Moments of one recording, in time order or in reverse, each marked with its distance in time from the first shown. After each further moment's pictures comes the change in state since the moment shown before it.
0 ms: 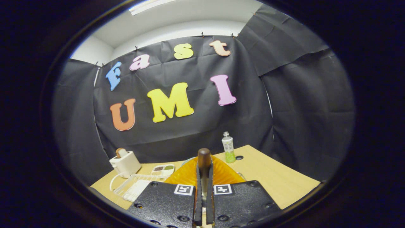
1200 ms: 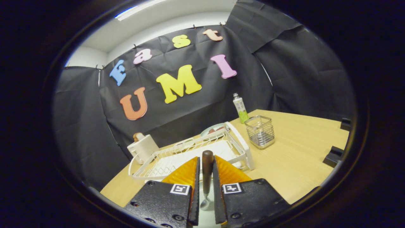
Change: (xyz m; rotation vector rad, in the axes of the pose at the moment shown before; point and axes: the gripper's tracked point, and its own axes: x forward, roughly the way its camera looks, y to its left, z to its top) arm -0.053 0.066 -0.144 0.150 0.077 0.021
